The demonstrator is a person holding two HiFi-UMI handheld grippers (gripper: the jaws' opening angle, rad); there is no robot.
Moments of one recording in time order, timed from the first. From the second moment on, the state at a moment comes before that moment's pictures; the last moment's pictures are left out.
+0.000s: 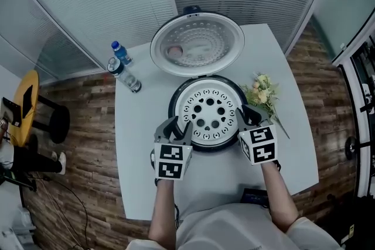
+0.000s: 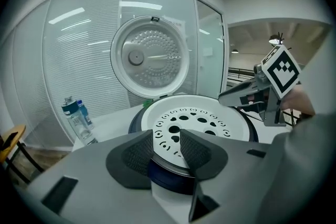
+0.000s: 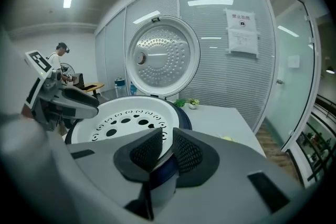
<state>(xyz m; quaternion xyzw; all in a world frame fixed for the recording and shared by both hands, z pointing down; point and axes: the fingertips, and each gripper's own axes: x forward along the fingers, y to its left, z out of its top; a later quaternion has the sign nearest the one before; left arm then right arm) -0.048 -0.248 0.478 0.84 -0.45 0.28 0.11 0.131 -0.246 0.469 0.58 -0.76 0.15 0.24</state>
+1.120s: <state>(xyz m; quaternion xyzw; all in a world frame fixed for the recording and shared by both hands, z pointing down) -0.023 -0.155 0.408 0.89 -0.43 0.13 0.12 0.139 -0.131 0.411 0.53 -0.82 0.22 0.06</state>
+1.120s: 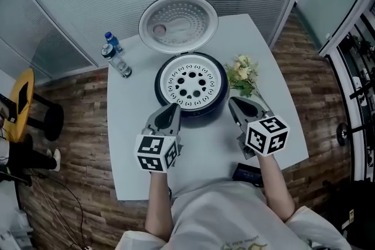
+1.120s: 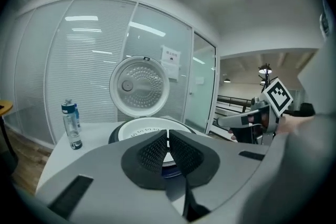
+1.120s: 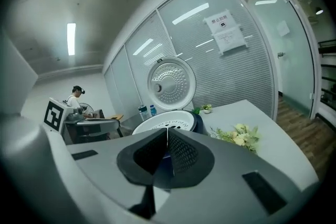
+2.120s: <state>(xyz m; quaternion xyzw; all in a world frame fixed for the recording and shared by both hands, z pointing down) -0.021 -0.115 0.419 0.88 -0.43 0.11 0.17 0.156 -0.085 0.414 0.55 -0.80 0.21 0.07</state>
